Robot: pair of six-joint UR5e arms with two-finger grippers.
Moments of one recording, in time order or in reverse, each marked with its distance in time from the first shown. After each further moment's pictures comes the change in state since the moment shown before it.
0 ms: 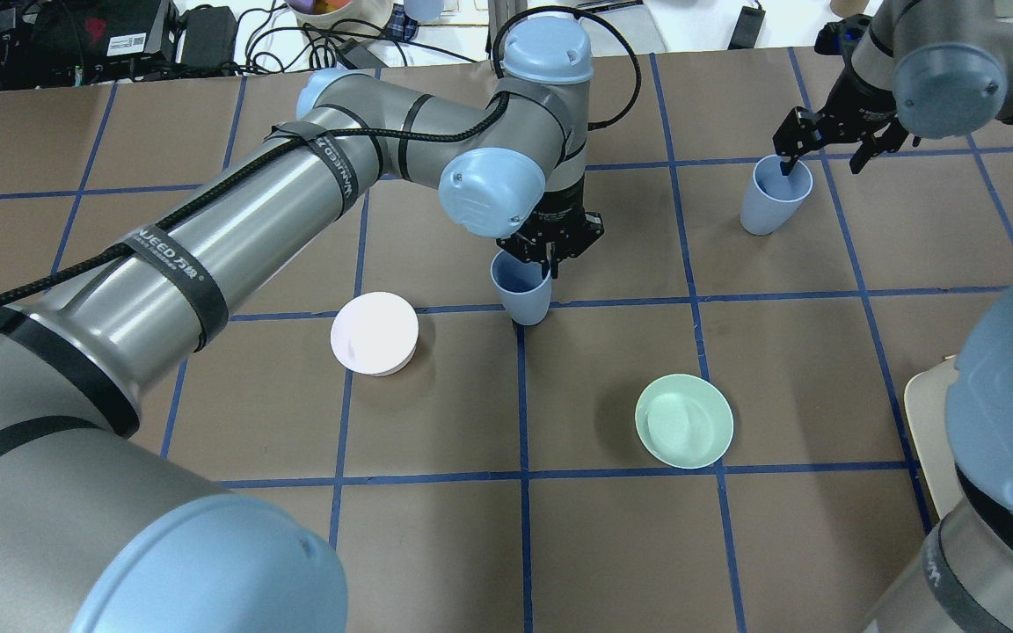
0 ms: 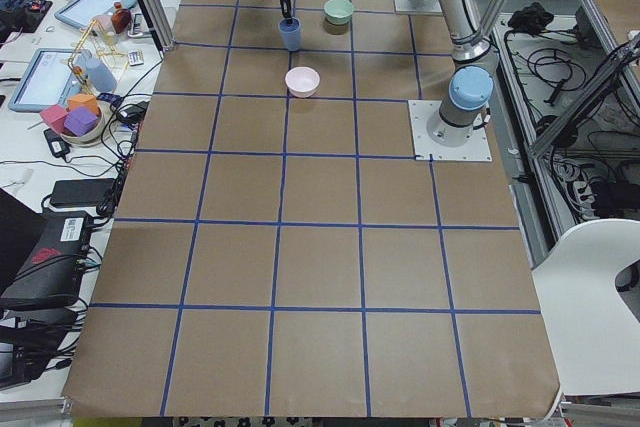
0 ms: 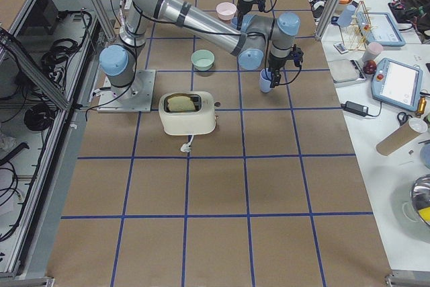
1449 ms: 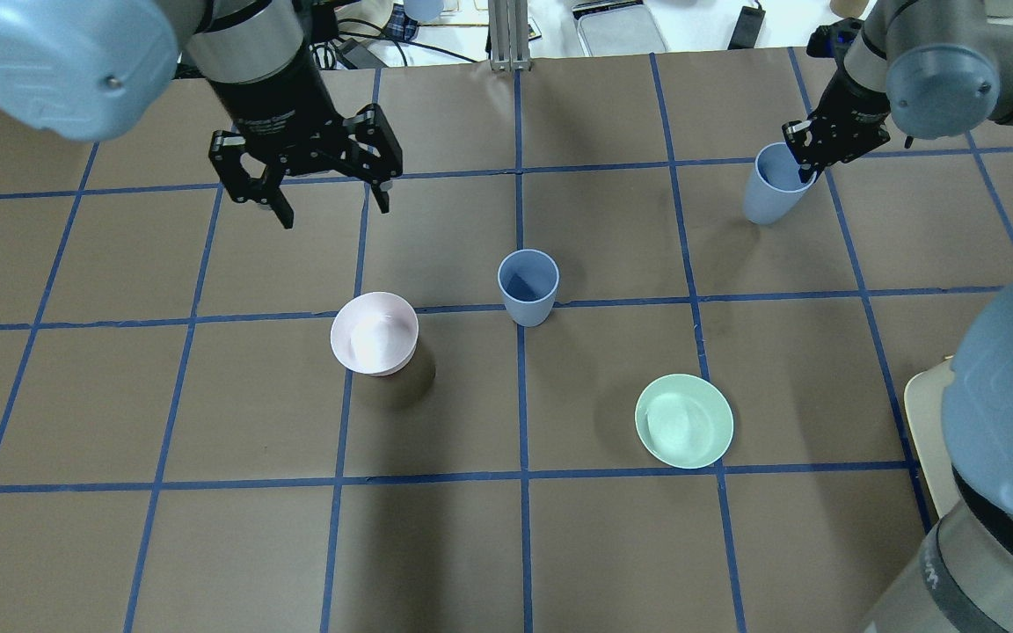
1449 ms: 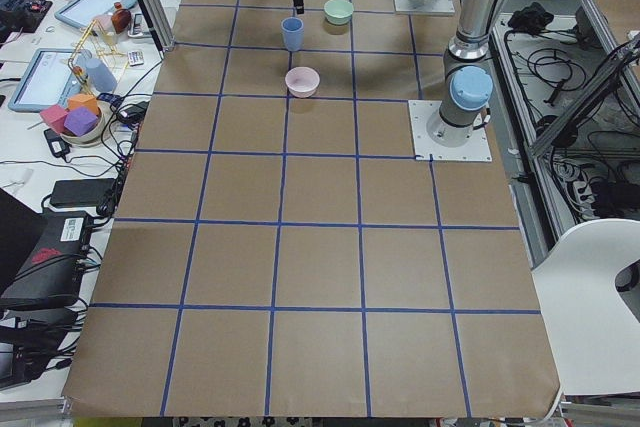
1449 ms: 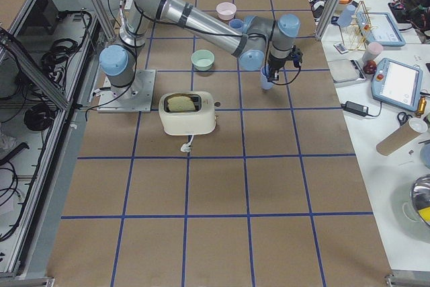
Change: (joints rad) left arm 0.343 0.504 -0.135 -0.350 -0.018 0.313; right arm 0.013 -0.029 -0.008 0.024 0.023 0.002
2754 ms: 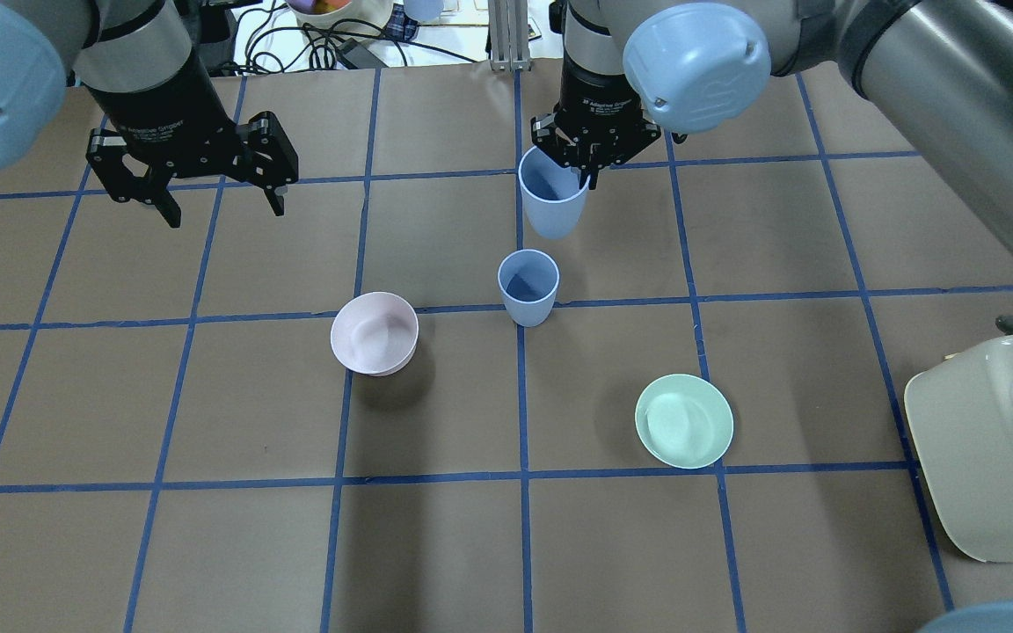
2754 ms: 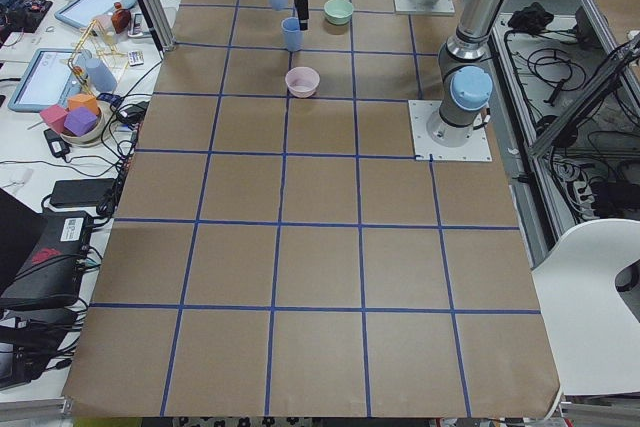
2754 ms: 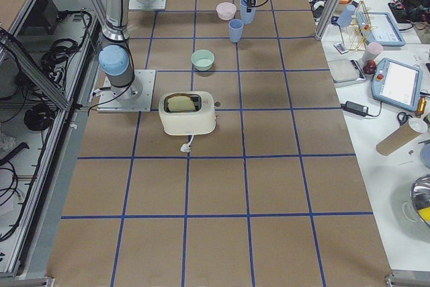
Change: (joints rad) left arm 0.084 0.048 -0.048 0.054 0.165 0.029; right arm 0.481 -0.131 -0.088 0.222 -0.005 0.458
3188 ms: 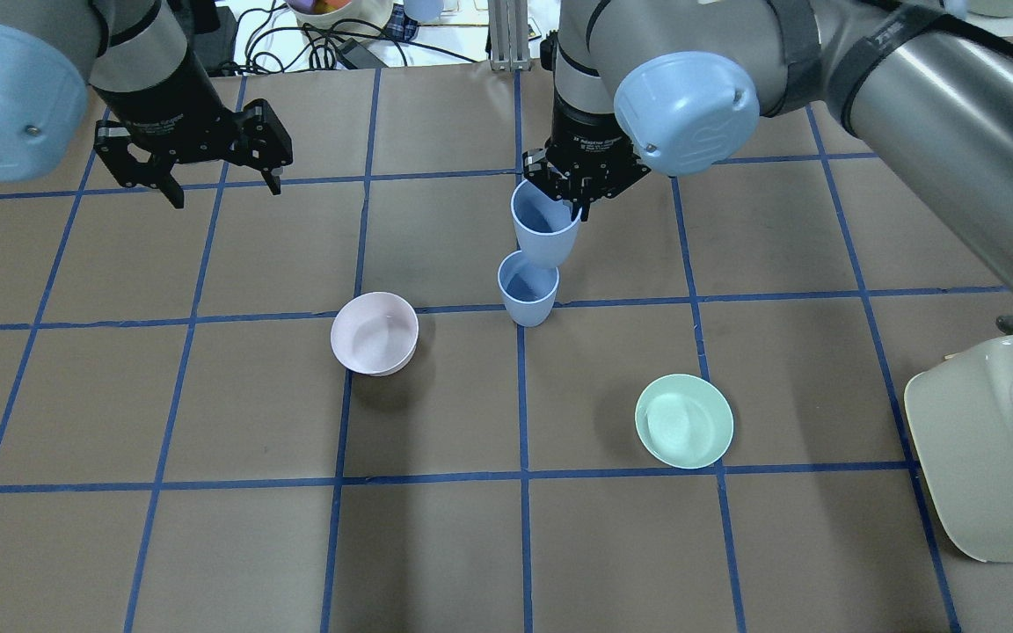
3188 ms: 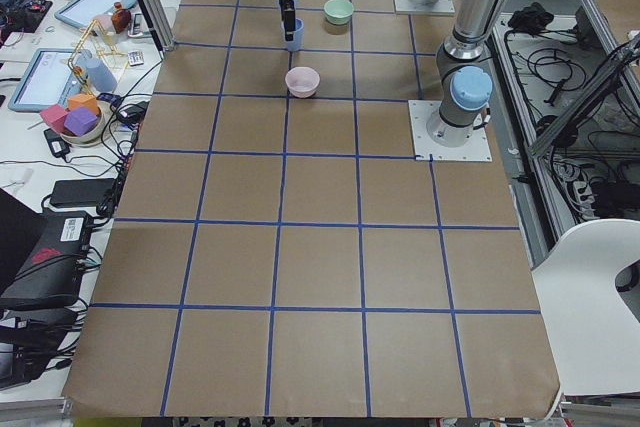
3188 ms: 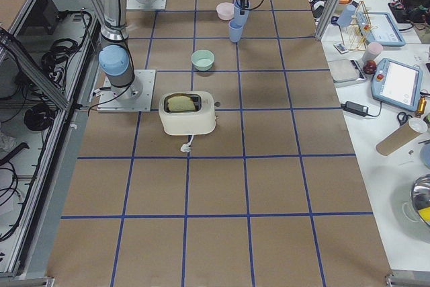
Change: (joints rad) left arm 0.020 -0.026 -0.038 0.151 -0.013 0.014; right arm 0.022 -0.023 0.079 -0.040 0.007 0.008
